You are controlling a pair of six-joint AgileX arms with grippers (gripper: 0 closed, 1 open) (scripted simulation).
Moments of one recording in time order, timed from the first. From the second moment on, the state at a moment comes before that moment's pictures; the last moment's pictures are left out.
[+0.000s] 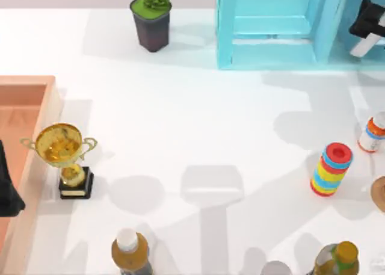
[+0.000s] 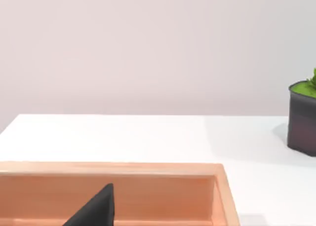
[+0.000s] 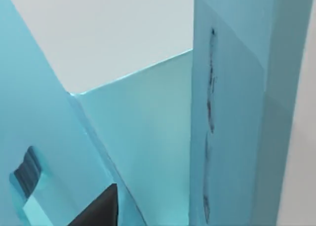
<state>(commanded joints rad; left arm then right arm) 0.00 0.00 0.00 0.00 0.00 0.00 -0.06 2.35 1.18 1.15 -0.04 0.41</state>
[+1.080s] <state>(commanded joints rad) 0.00 0.00 0.00 0.00 0.00 0.00 -0.05 2.42 1.26 1.14 -0.04 0.41</state>
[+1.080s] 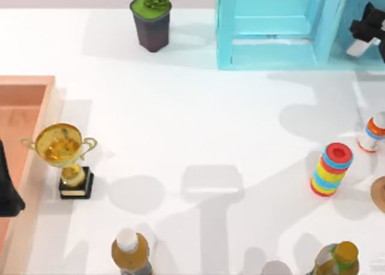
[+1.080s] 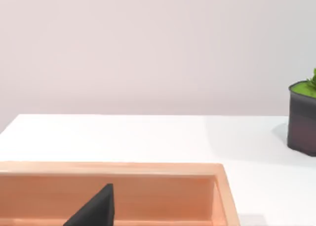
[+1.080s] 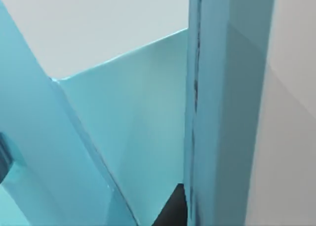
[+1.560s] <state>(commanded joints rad) 0.00 0.00 0.00 0.00 0.00 0.00 -0.05 2.42 1.26 1.14 -0.04 0.41</state>
